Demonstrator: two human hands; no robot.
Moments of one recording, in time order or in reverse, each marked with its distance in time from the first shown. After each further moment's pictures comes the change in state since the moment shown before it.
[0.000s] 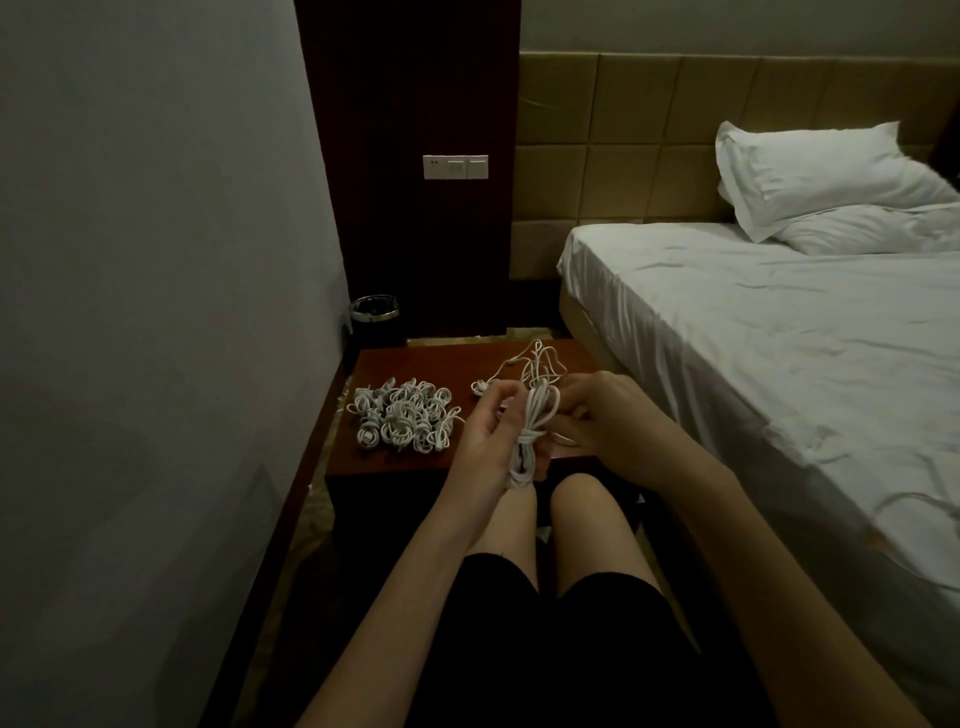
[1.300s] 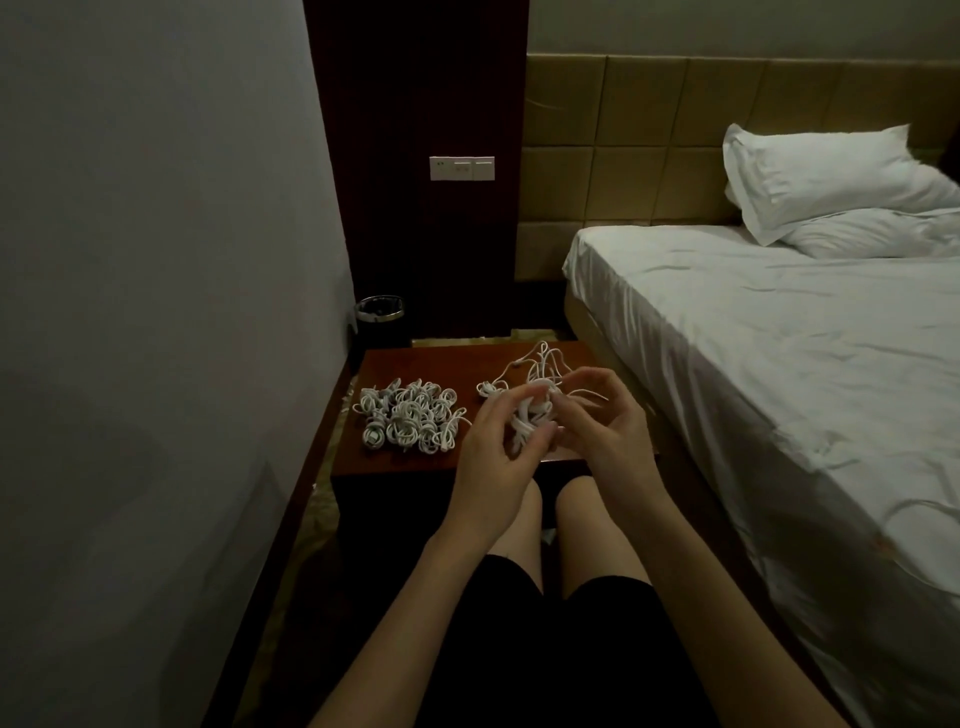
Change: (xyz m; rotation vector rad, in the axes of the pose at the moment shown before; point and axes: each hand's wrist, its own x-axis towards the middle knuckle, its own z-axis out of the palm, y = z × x) left_hand 0.002 -0.022 -0.008 0.486 0.138 0.278; right_hand -0.005 0.004 0.050 1.051 0.461 0.209
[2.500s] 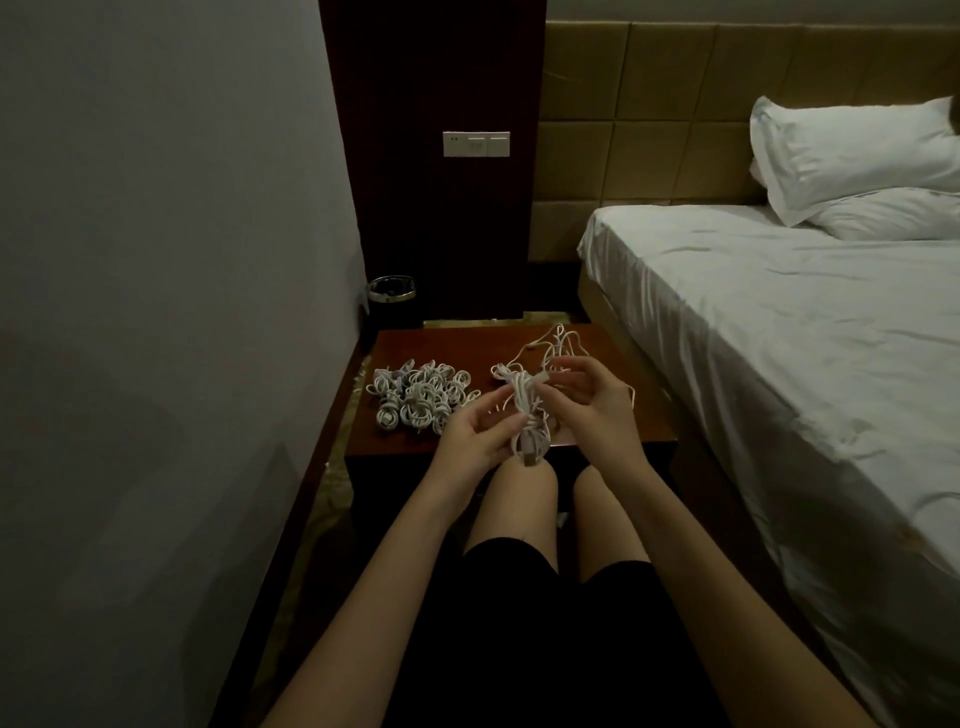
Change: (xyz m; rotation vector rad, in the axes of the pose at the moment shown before) left_hand 0.017 -0.035 -0.029 -0.460 -0.050 -0.507; right_hand 0.035 0.044 0.010 -0.259 -0.015 -0.002
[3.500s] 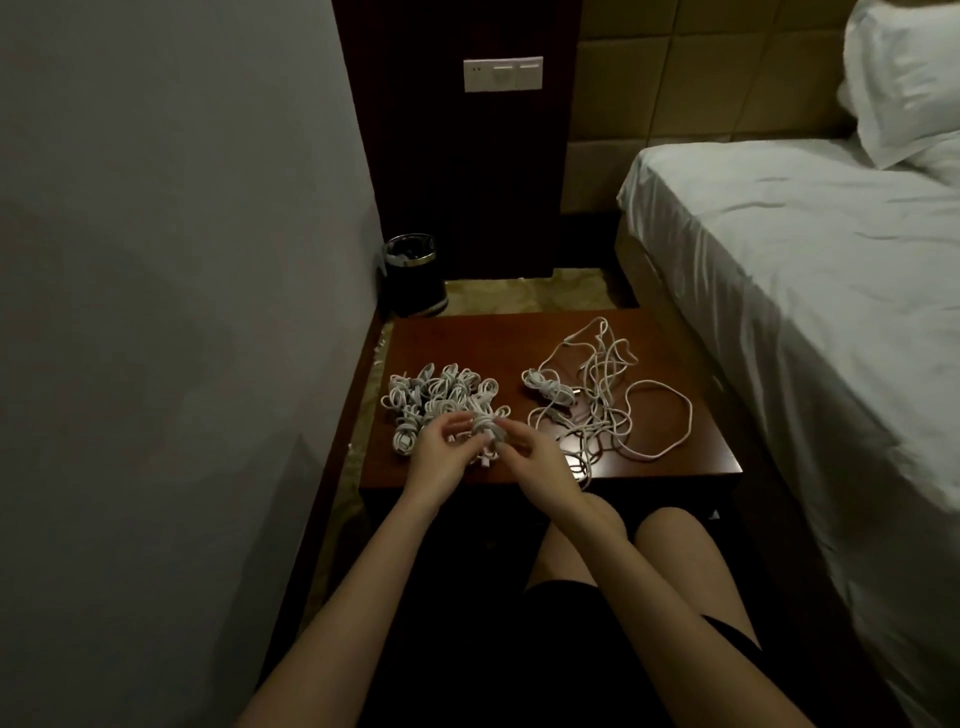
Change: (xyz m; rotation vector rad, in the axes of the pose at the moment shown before) left_hand 0.117 -0.029 -0.085 0.393 0.319 -0.155; right_hand 0.078 0.082 0.090 -0.132 -0.330 0.325
